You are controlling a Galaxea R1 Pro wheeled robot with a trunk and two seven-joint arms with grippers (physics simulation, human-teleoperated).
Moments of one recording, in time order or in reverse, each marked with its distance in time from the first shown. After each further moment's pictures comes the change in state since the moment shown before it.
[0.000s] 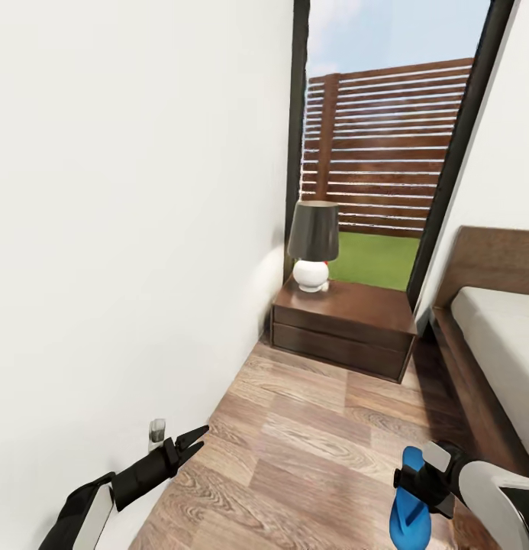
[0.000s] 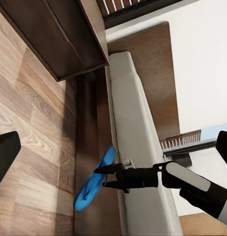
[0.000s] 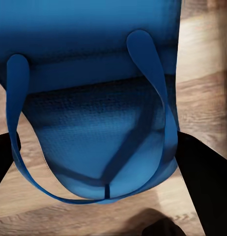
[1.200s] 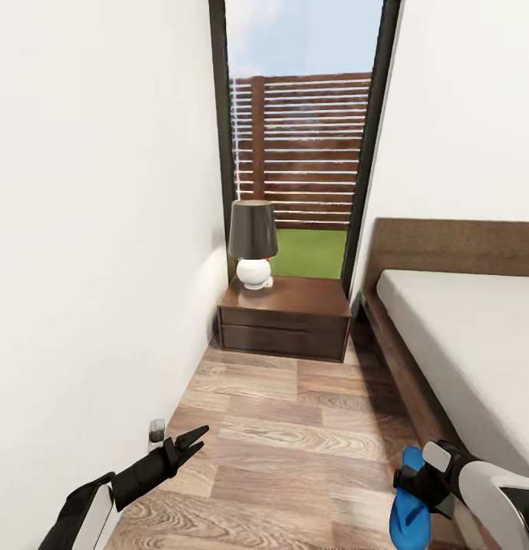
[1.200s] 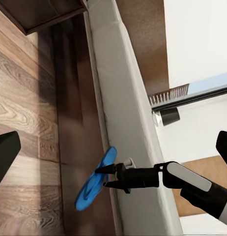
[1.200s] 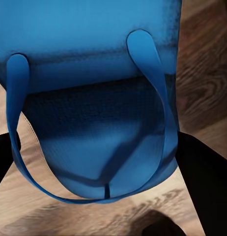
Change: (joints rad) left arm 0.000 0.002 0.000 0.001 0.000 0.000 0.003; right arm 0.000 0.000 0.000 0.000 0.001 0.001 0.001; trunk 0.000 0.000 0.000
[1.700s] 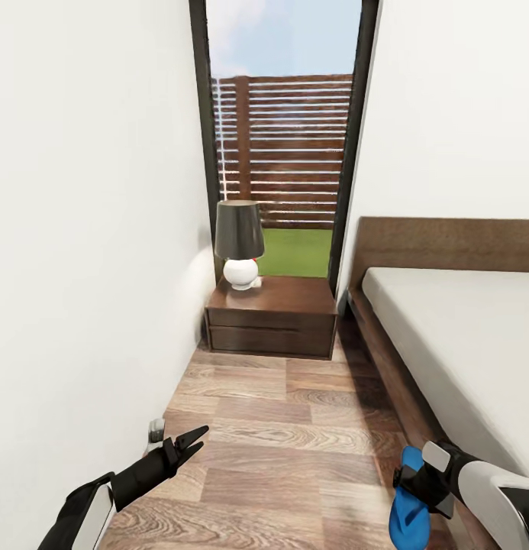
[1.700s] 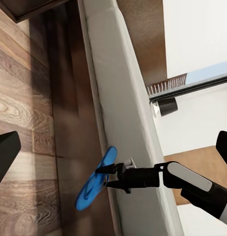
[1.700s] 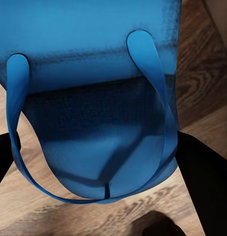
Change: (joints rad) left arm 0.000 0.002 0.000 0.000 0.000 0.000 0.000; right arm 0.000 0.002 0.000 0.000 0.002 -0.002 0.000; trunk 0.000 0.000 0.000
